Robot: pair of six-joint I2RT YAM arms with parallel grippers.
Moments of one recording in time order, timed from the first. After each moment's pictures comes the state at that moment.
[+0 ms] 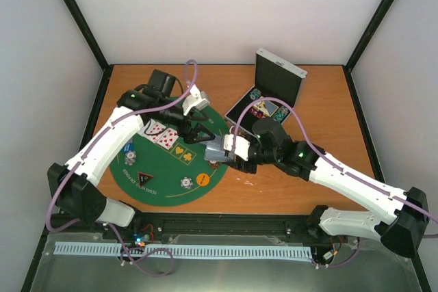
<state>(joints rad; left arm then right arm) -0.42 1.41 1.40 -0.96 0.84 0.47 0.88 1.10 0.93 -0.47 -0.31 -0.52</state>
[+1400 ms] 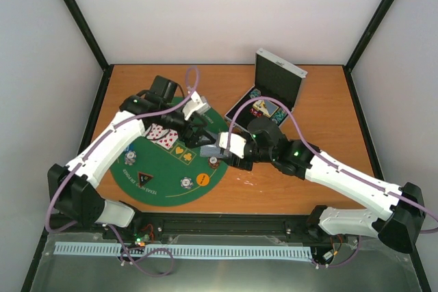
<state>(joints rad) -0.46 1.40 1.27 -0.89 0.82 0.35 0.92 1.15 0.95 -0.42 -0.21 -0.54</state>
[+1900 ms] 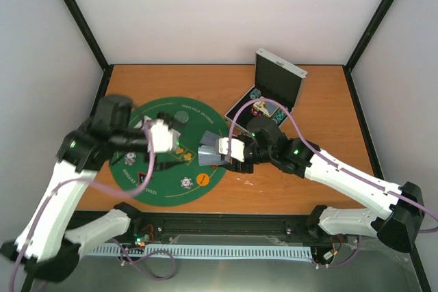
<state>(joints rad) -0.46 1.04 1.38 -1.09 0.72 0.84 0.91 1.15 0.96 -0.46 -0.33 -0.61</state>
